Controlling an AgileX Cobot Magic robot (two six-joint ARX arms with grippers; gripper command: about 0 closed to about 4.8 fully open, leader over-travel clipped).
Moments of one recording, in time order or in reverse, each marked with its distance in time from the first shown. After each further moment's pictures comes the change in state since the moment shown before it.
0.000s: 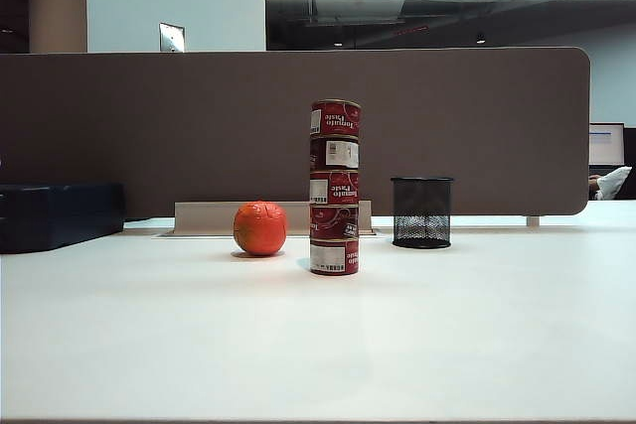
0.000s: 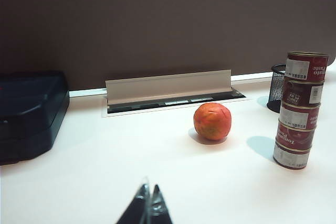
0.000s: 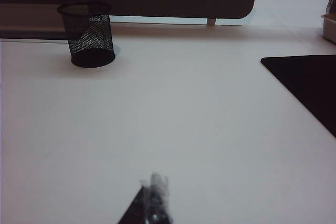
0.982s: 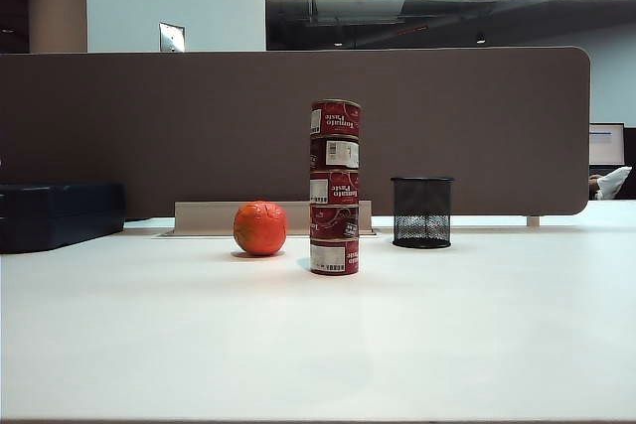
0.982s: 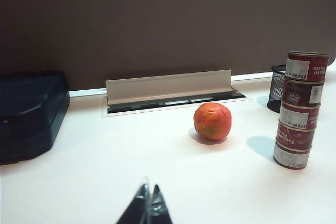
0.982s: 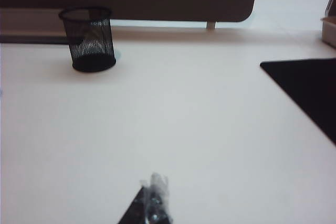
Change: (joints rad) left arm 0.000 0.000 0.000 0.000 0.000 0.000; right arm 0.000 0.000 0.018 -0.005 0.000 0.005
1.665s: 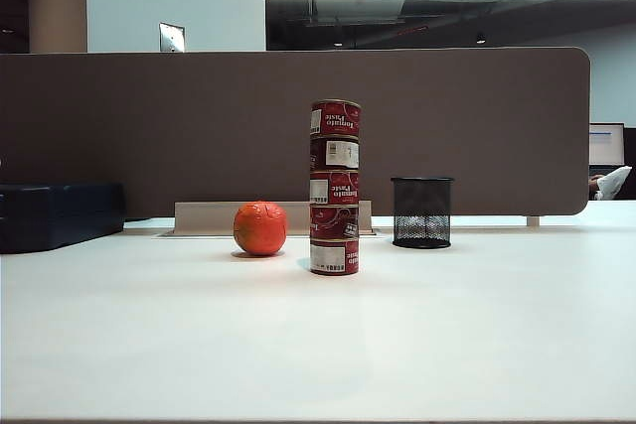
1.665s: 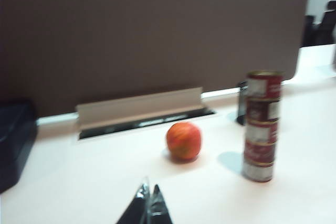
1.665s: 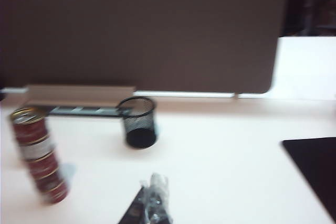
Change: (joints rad) left arm 0.000 0.000 0.003 0.074 0.125 -0.003; right arm 0.000 0.252 0.600 -0.268 -0.127 0.050
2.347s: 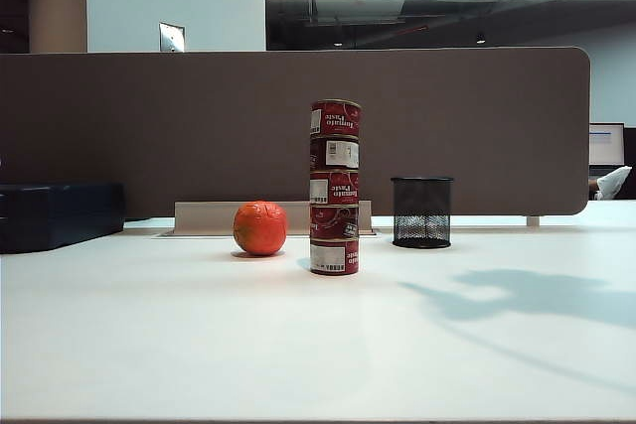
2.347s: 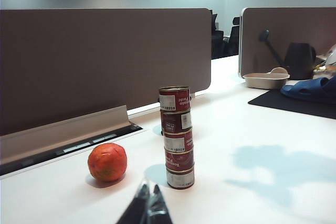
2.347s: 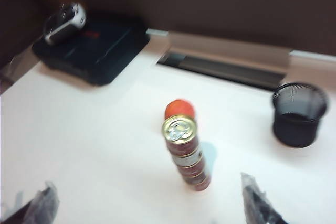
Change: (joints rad) left arm 0.000 0.000 0.001 0.054 0.278 -0.043; right arm 0.218 0.941 0.900 -0.328 -0.319 0.085
